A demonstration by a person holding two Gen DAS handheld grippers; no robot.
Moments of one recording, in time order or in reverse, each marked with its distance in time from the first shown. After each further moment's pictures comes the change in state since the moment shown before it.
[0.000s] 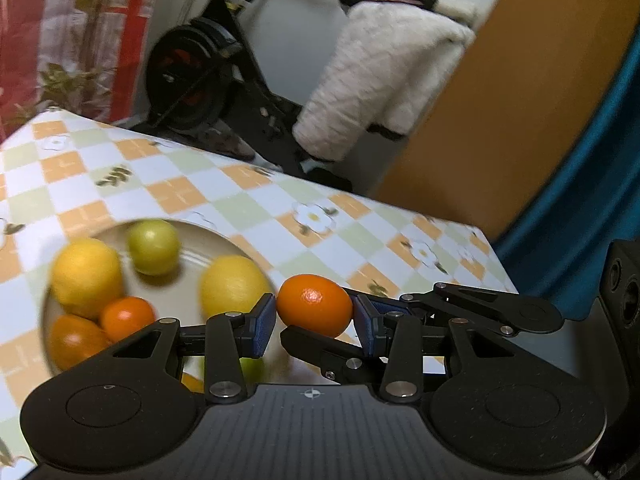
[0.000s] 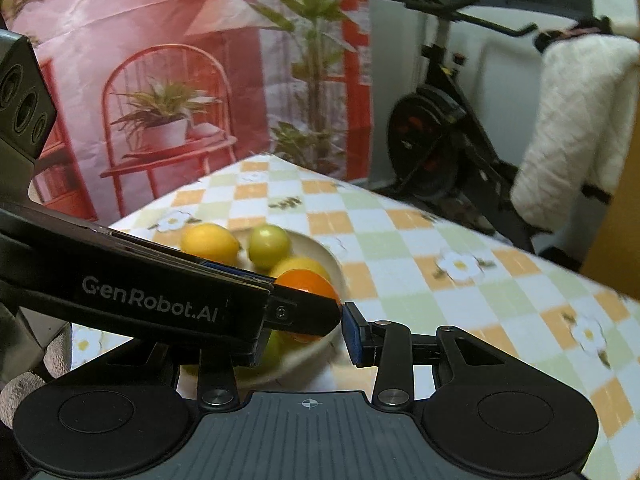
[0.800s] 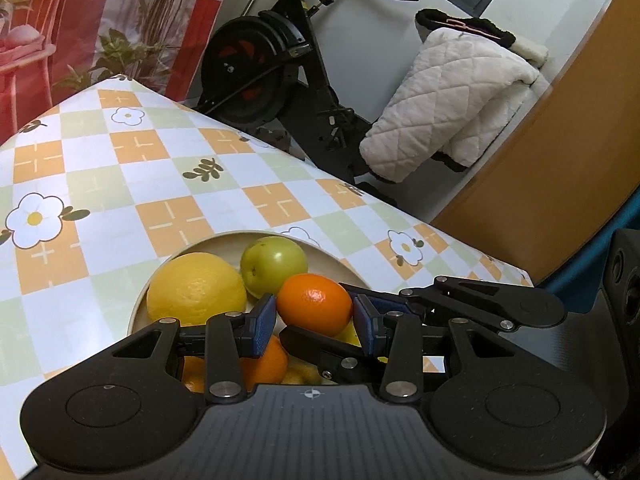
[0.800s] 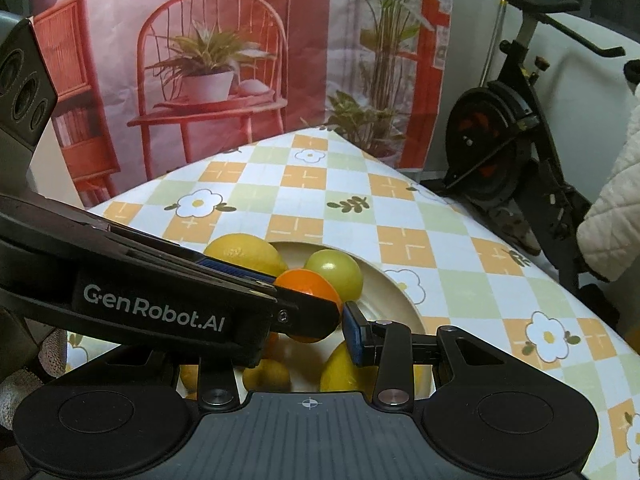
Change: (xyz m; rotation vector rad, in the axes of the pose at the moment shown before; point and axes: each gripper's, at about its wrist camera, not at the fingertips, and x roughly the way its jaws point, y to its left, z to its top) left arm 0.020 0.078 0.012 -0.141 -0.018 0.058; right arm 0.095 0.039 0.039 -0.151 0.116 0.071
